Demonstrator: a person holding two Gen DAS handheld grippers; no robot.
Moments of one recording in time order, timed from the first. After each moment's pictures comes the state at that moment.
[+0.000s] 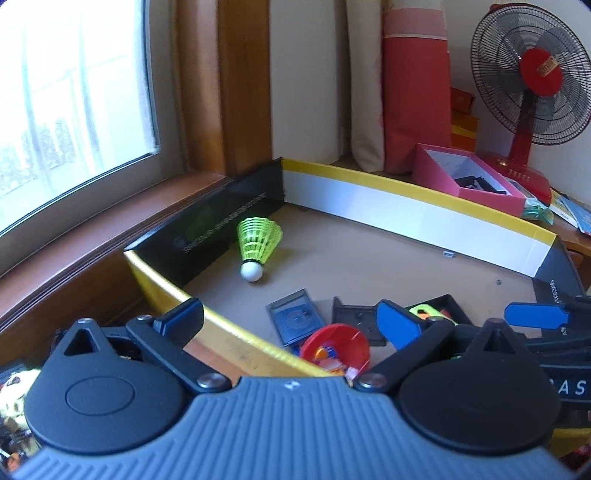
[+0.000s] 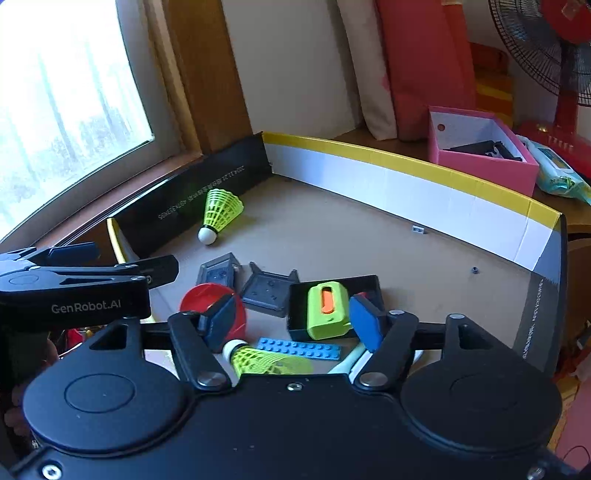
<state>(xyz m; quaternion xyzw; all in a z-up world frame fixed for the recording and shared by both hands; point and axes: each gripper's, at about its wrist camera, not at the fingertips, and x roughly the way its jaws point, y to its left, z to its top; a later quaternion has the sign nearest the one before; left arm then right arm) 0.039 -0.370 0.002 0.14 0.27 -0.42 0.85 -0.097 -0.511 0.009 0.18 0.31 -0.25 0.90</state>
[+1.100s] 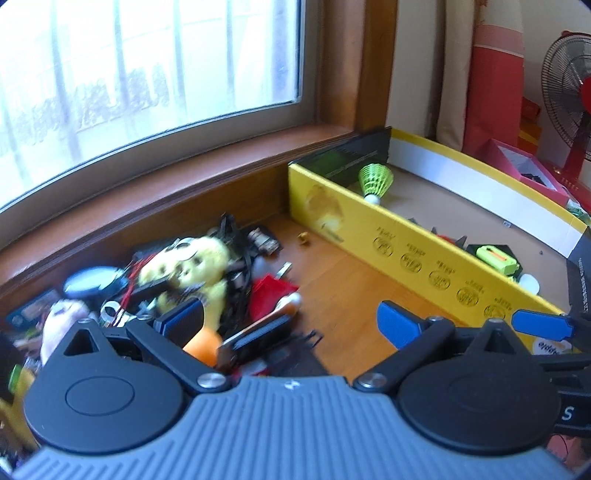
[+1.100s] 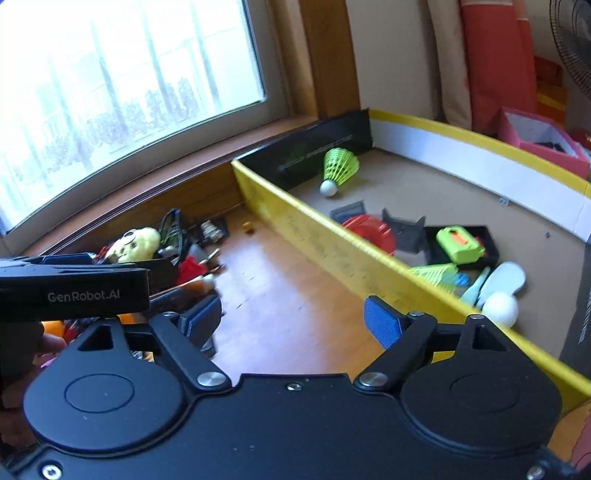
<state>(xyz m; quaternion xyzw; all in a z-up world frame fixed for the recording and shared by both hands) 0.032 -0.199 0.008 0.11 0.34 -0.31 0.88 -0.090 -0.355 0.010 0.17 0.32 -0.17 0.92</state>
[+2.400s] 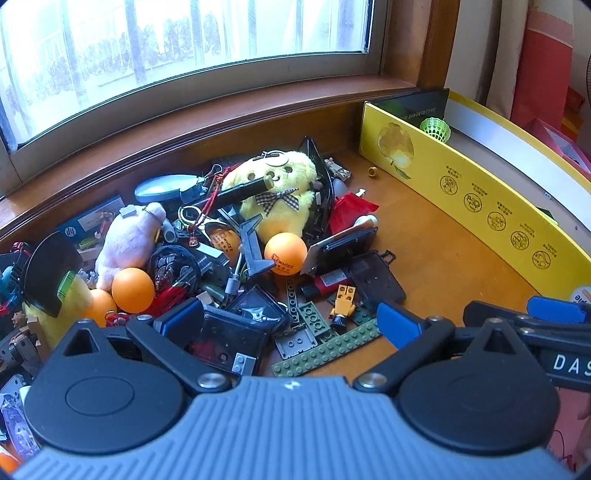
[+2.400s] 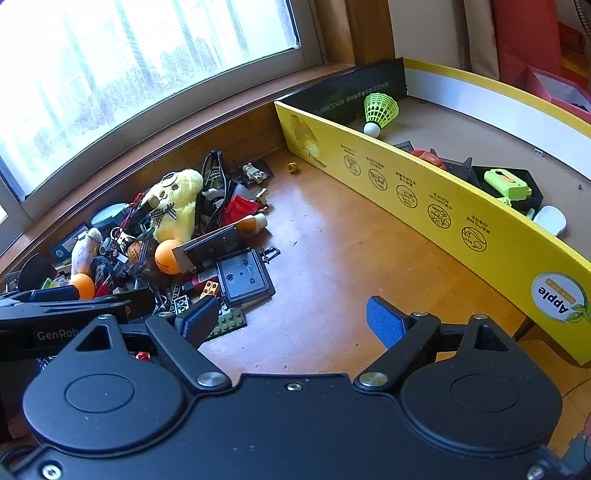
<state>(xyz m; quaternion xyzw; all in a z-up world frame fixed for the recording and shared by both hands) 0.038 -0.130 -0.014 0.11 0.40 -0.25 0.87 -0.079 -0.306 -0.007 0.19 0.38 -0.14 0.89</state>
